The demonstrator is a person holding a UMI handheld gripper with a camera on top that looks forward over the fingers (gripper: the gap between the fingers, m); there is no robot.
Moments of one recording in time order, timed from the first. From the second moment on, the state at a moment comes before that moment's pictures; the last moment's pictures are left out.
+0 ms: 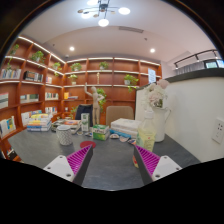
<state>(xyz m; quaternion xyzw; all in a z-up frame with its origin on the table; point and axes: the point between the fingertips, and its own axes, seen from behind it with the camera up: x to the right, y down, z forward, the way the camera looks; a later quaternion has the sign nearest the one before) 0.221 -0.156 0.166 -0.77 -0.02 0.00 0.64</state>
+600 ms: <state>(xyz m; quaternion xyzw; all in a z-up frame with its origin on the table) 0.357 -0.039 0.102 -0.75 0.04 -0.02 0.66</state>
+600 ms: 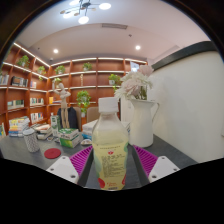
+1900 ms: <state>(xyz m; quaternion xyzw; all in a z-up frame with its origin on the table) 0.108 0.109 0.179 -0.49 -0.51 -0.53 0.48</state>
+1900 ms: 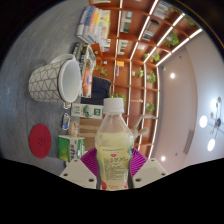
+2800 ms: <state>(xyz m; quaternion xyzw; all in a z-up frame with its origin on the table) 0.066 0.092 0.201 -0.56 -0.45 -0.36 0.60</state>
